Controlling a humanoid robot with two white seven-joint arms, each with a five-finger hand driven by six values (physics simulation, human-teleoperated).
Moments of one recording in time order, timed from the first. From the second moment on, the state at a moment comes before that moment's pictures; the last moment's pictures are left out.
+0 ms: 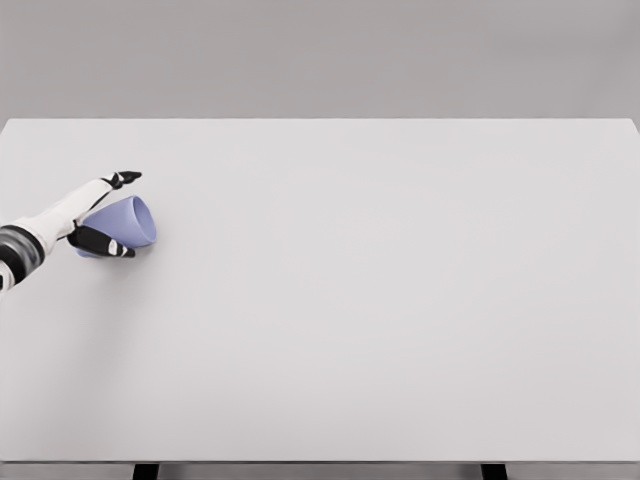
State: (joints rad) left arm -0.39 0.90 -0.62 -1.65 0.11 0.34 -0.11; right arm 0.07 0.00 -0.09 0.07 0.07 -0.11 0.06
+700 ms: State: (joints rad) left arm -0.43 0.88 -0.68 -1.65 0.11 0.42 -0.11; right arm 0.07 0.00 -0.09 0.07 0.07 -0.11 0.06
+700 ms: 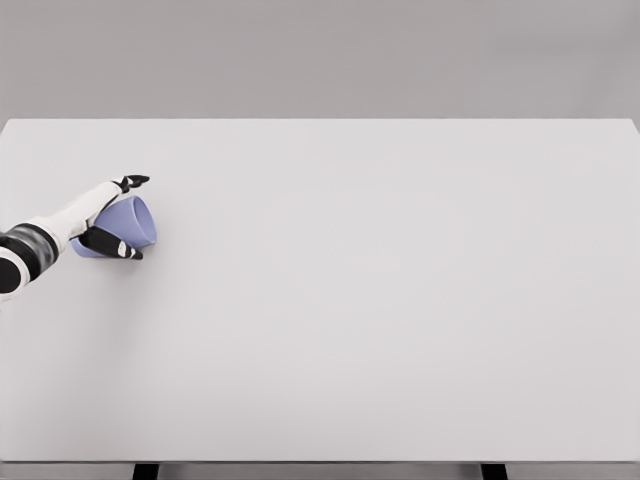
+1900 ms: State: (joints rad) left arm -0.45 0.88 -0.68 -1.67 0.10 0.44 -0.12; right arm 0.07 0.00 -0.09 0.07 0.07 -0.11 0.06
